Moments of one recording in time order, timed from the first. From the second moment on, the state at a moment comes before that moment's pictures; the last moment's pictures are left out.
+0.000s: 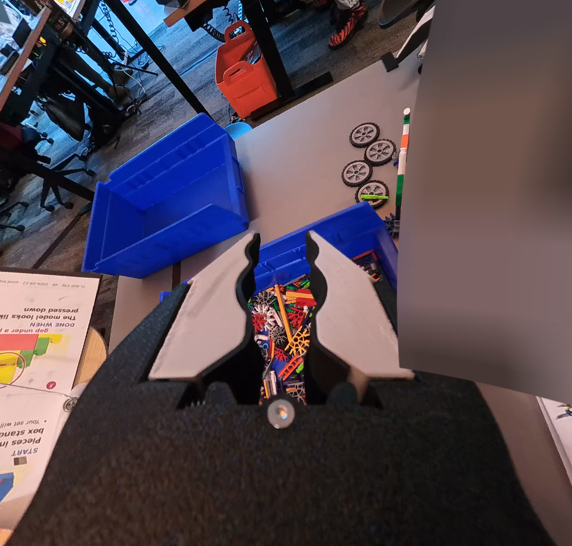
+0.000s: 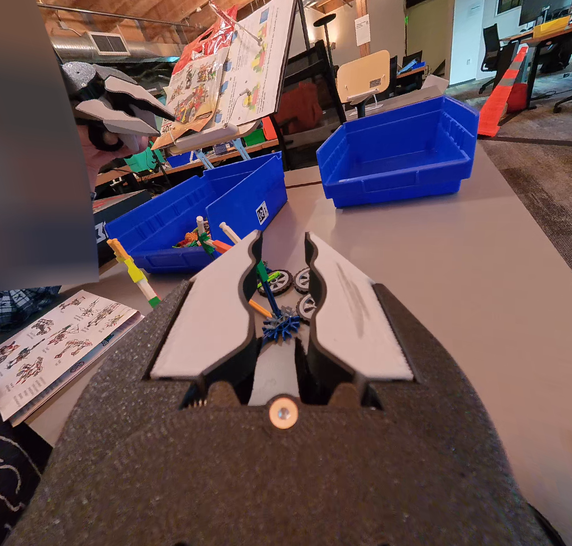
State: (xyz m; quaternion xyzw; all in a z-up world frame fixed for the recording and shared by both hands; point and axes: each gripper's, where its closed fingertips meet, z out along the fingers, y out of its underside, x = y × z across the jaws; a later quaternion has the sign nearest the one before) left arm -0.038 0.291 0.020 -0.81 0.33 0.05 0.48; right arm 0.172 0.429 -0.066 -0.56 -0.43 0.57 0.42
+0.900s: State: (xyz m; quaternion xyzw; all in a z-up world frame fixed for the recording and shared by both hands) left arm -0.037 0.294 0.012 -0.82 0.33 0.05 0.47; right arm 0.175 0.419 -0.058 -0.52 -0.45 0.58 0.43
